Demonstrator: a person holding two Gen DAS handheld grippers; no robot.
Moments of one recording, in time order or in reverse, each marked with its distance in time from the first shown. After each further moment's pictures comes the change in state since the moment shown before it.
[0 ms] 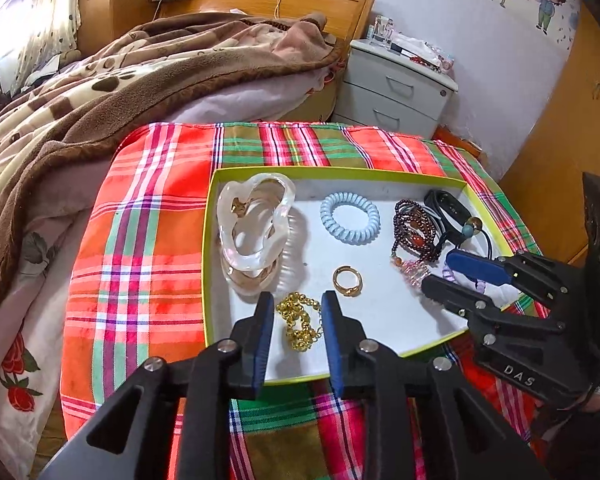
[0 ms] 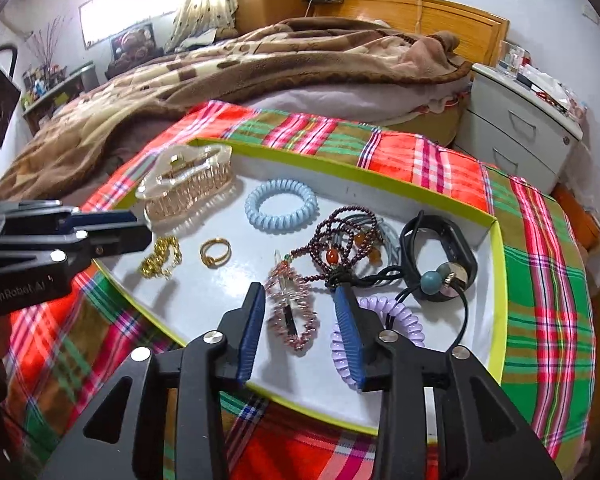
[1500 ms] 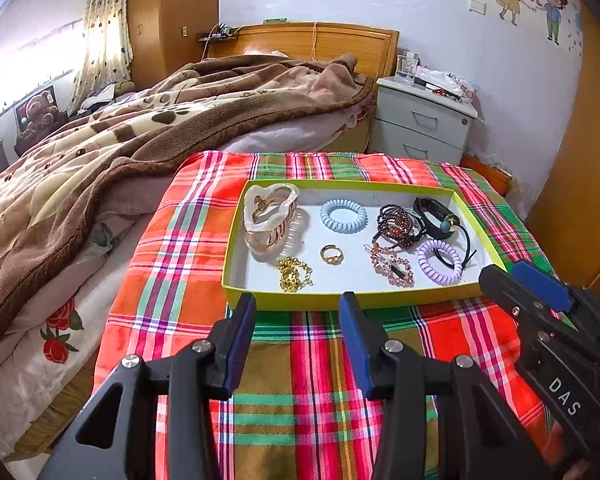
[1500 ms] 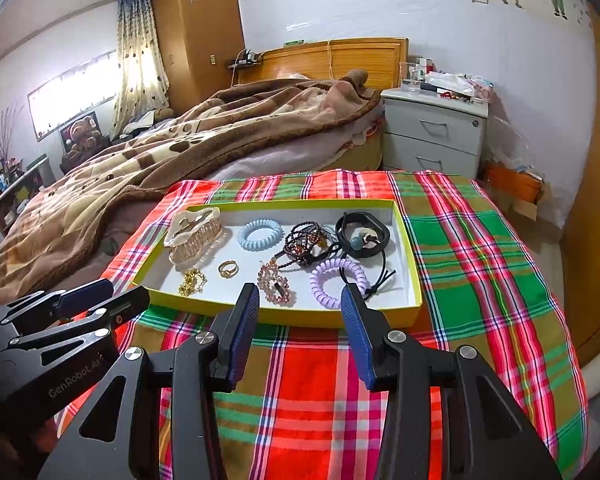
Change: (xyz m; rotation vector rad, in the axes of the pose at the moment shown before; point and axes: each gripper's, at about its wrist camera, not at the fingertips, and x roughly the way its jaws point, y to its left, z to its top) left arm -0.066 -0.045 -0.051 -0.047 -0.153 0.206; right arm -0.094 0.021 -0.046 0.245 -0.211 -0.152
